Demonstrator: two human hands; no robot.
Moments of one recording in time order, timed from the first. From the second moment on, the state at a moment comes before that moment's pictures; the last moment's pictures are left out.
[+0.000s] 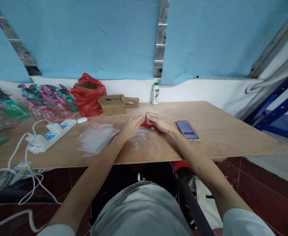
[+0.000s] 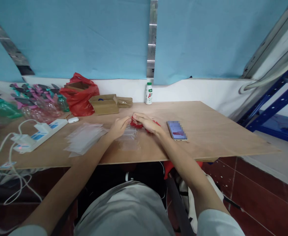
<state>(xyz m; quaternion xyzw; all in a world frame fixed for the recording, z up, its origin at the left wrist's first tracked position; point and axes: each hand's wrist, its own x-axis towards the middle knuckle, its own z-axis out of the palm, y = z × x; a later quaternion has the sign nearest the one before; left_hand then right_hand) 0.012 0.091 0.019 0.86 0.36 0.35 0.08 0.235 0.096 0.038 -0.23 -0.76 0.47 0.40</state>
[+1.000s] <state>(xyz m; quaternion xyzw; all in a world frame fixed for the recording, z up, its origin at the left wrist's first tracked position) 0.002 0.094 0.014 0.85 0.47 0.25 0.04 0.299 0.130 0.049 -0.45 -0.82 0.04 0.36</state>
